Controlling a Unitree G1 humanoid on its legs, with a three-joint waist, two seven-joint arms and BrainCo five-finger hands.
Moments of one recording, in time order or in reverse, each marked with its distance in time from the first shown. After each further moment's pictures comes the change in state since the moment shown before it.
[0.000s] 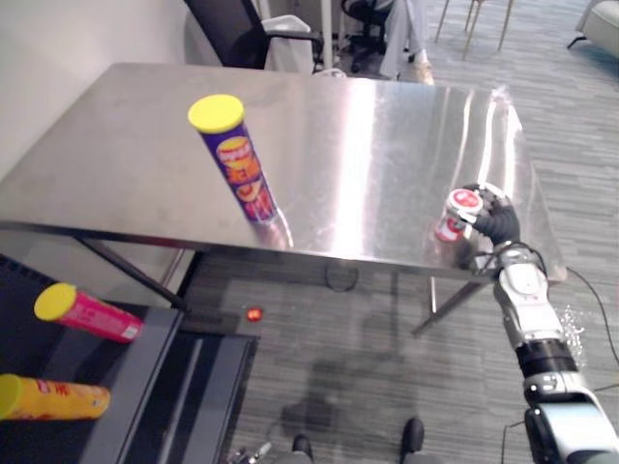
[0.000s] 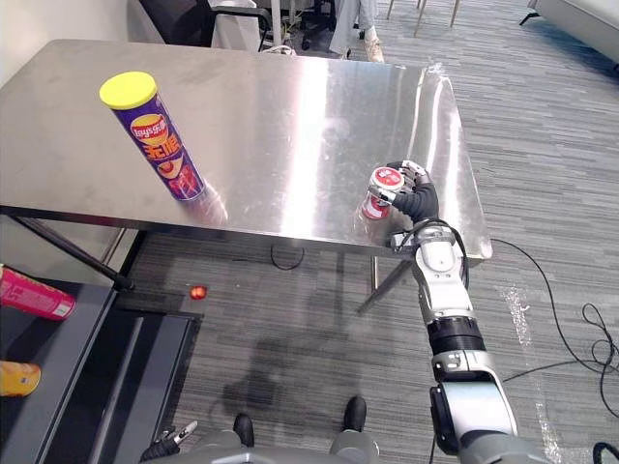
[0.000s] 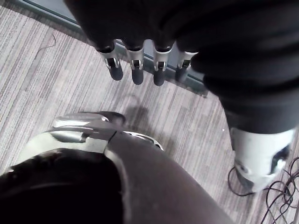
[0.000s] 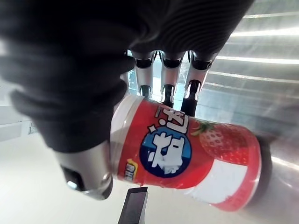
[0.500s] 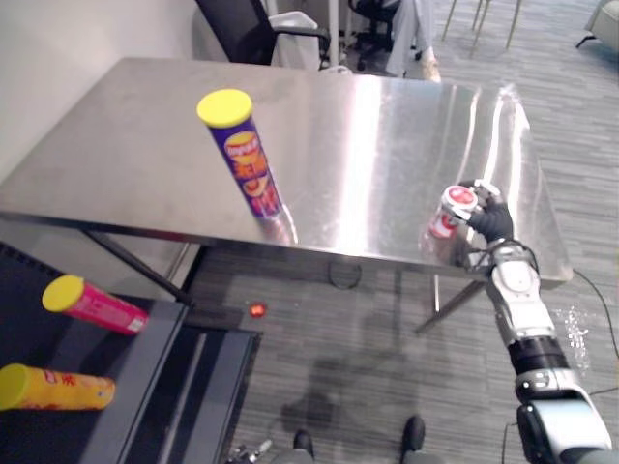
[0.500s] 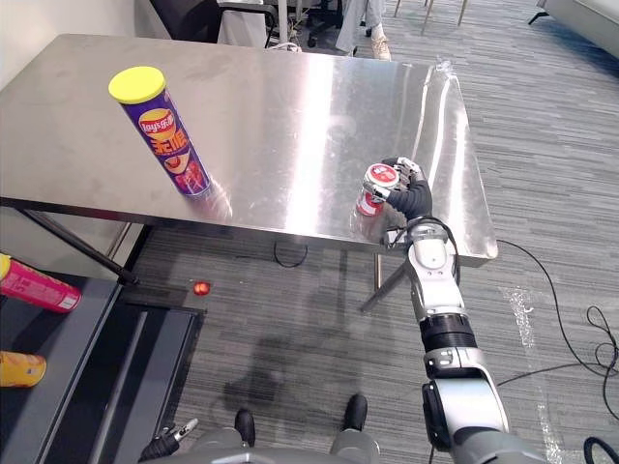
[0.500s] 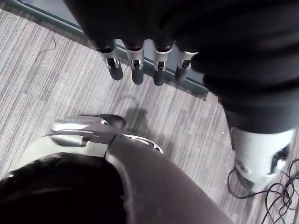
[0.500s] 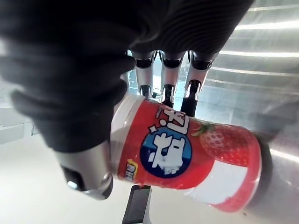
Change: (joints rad) left arm 0.000 -0.013 0.023 -0.028 0.039 0.001 0.004; right arm -0.008 0.025 -0.003 -0.015 -0.001 0.004 -0.012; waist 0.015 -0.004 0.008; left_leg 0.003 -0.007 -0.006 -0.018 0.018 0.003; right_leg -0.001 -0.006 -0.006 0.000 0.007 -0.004
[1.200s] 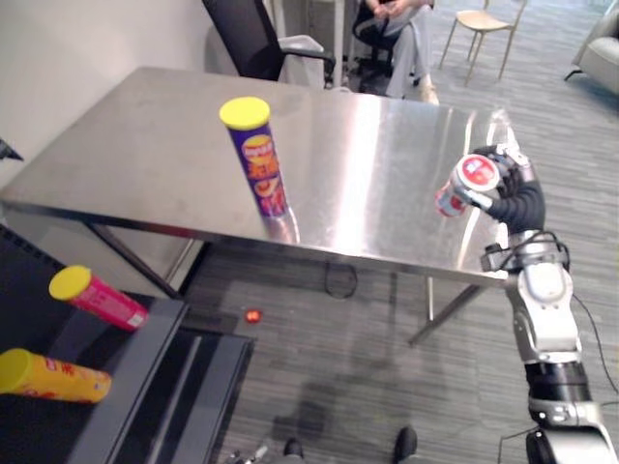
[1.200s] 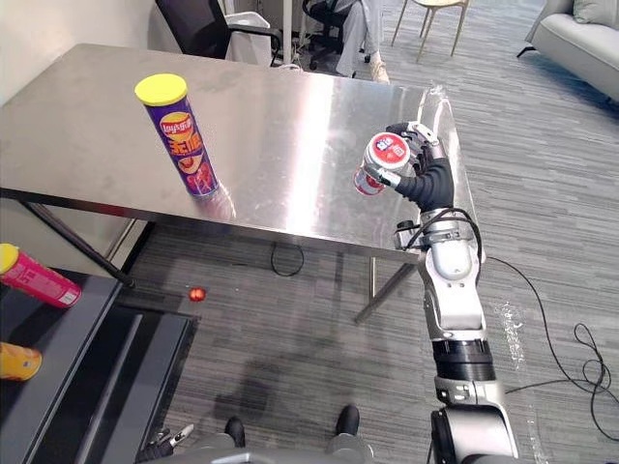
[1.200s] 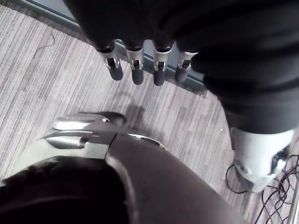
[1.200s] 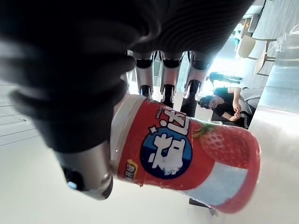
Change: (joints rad) left arm 0.014 0.017 0.016 0.010 0.041 0.021 -0.001; right arm 0.176 -0.009 -0.046 -0.464 0.006 -0.013 0.088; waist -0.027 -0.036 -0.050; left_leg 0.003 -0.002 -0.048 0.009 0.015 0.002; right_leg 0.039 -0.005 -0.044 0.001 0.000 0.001
